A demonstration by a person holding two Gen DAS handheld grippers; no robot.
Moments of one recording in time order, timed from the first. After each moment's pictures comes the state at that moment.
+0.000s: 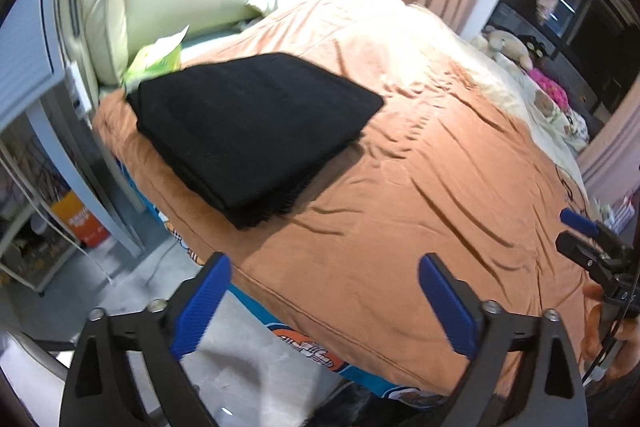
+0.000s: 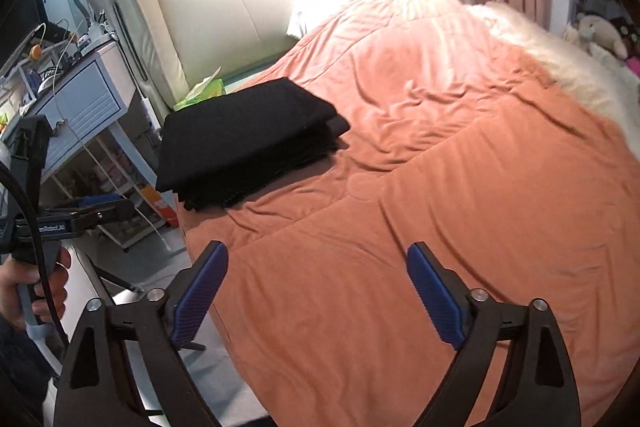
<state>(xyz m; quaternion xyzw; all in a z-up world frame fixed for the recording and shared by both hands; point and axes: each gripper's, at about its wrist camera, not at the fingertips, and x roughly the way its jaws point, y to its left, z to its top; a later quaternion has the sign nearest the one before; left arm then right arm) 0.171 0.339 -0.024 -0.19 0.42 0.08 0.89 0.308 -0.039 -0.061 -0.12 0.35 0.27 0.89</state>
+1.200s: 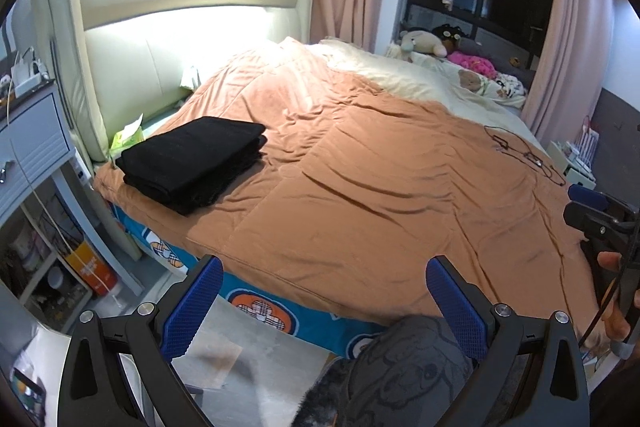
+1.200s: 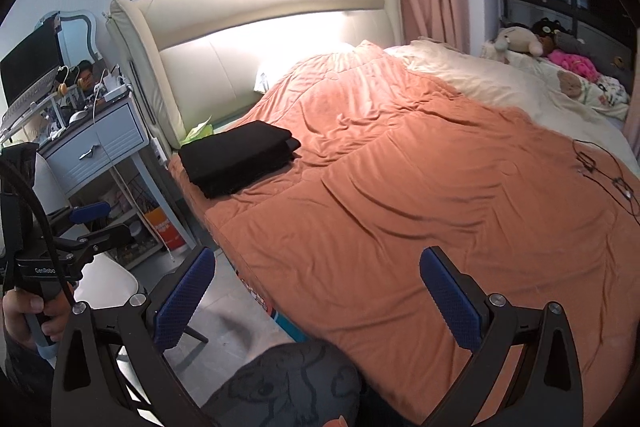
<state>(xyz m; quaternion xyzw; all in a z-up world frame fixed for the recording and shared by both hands) 0.018 0.163 0.054 -0.07 0.33 0.02 0.94 0.031 -0.187 -0.001 -0.07 0.27 0.19 0.94</state>
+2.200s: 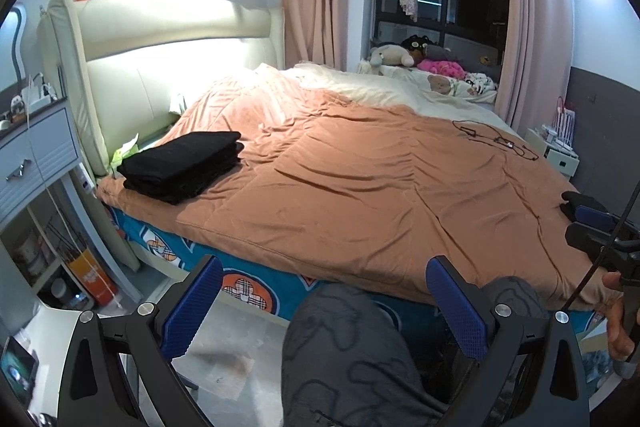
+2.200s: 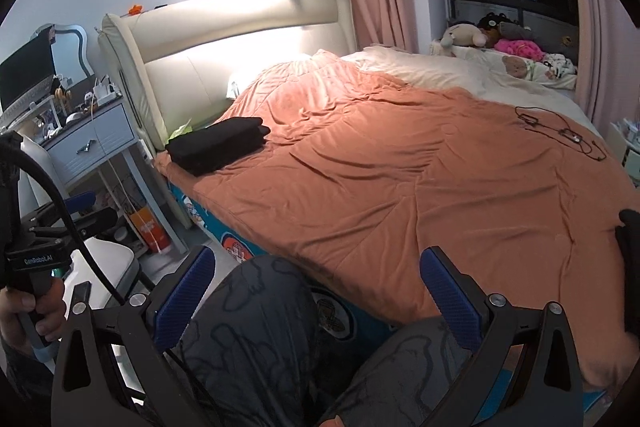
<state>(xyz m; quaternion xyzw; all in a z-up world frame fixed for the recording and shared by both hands) -0.094 0.091 0.032 -0.03 0.28 0.00 0.96 -0.115 -0.232 -0.049 -0.03 0.24 0.14 0.96</state>
